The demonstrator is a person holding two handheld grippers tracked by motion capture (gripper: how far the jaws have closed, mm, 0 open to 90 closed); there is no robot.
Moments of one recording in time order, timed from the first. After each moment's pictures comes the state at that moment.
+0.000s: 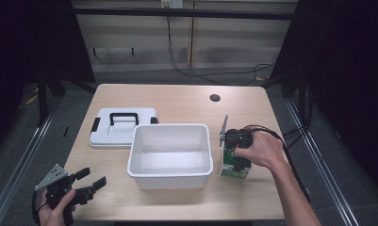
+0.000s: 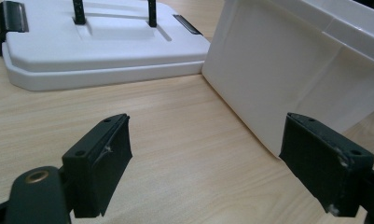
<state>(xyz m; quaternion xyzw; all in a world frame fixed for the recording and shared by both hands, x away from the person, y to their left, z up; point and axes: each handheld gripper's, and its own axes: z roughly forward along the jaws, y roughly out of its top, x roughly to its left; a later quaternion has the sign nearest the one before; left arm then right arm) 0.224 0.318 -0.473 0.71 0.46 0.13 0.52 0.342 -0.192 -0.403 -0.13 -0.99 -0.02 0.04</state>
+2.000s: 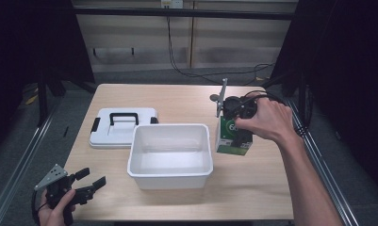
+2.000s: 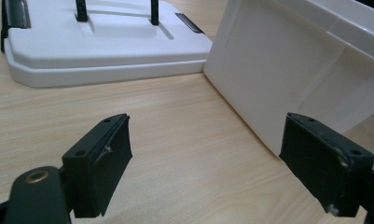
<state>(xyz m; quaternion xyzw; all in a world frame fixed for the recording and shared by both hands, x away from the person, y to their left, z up) 0.225 0.319 -0.473 0.71 0.46 0.13 0.51 0.351 -0.168 -0.283 -0.10 -0.99 -0.04 0.00</state>
